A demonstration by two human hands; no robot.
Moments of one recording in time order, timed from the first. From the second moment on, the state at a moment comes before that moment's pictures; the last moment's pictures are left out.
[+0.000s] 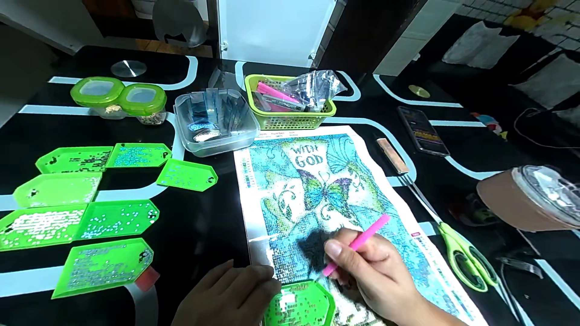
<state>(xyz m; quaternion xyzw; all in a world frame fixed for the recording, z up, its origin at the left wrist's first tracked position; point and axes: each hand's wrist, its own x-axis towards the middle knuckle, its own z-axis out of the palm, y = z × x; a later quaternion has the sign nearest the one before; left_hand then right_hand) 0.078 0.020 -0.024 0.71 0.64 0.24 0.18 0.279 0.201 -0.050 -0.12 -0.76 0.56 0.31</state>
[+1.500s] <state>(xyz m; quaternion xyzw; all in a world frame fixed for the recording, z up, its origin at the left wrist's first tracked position) 0.079 0.020 -0.024 0.71 0.64 0.24 0.17 0.267 0.206 -0.051 -0.19 -0.82 0.42 0.34</state>
